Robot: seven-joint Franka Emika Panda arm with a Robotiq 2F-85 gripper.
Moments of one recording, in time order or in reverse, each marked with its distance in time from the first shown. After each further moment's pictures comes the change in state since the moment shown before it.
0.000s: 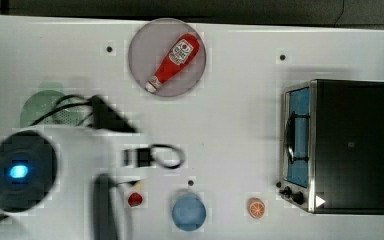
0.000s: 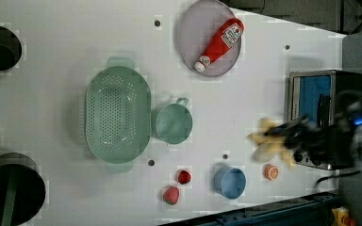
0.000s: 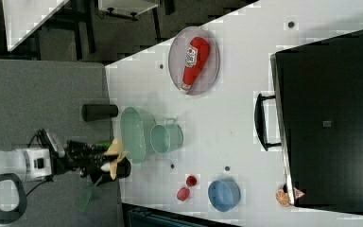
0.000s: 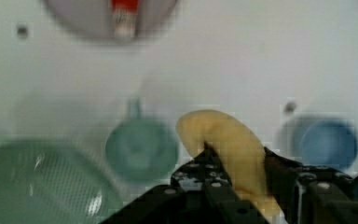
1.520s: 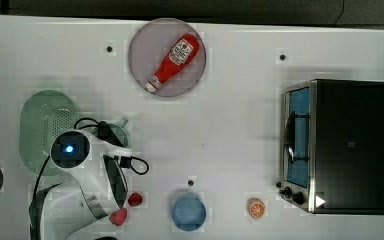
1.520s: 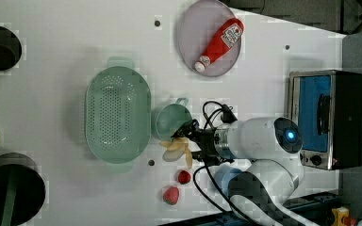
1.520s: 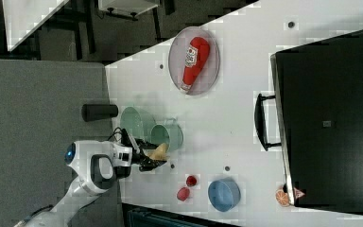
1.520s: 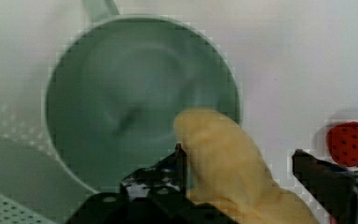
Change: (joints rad) arm 0.043 0.479 0.112 -0.232 -0.034 0.620 0.360
